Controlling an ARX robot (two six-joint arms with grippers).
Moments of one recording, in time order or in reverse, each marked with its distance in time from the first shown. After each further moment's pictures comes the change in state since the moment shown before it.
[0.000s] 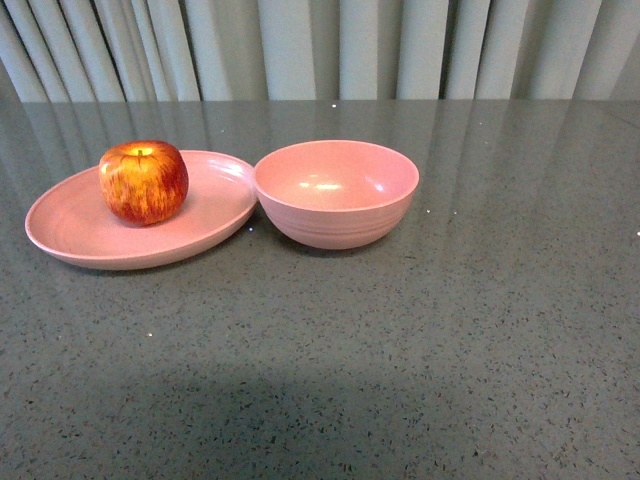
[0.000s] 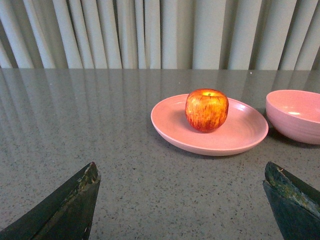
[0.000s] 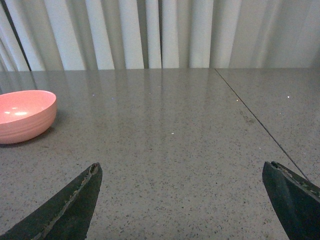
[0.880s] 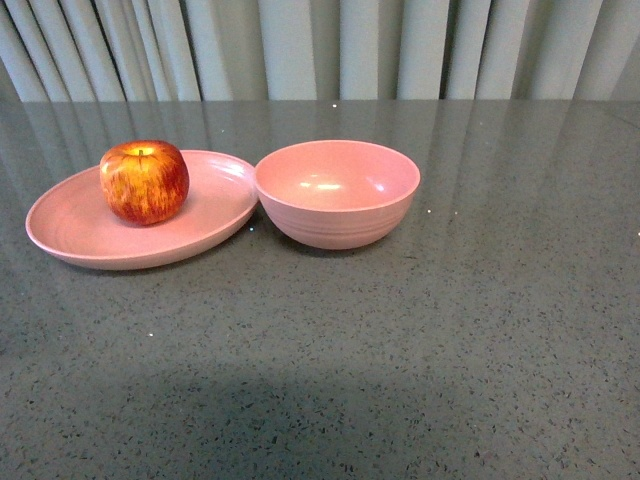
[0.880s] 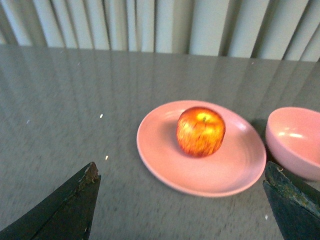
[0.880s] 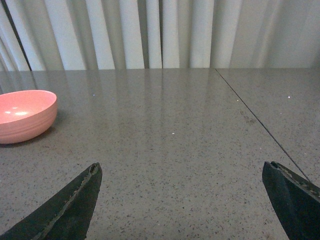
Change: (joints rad) left arm -0.070 0.734 0.380 0.174 -0.056 -0.066; right arm 0.000 0.000 0.000 0.000 0.000 0.000
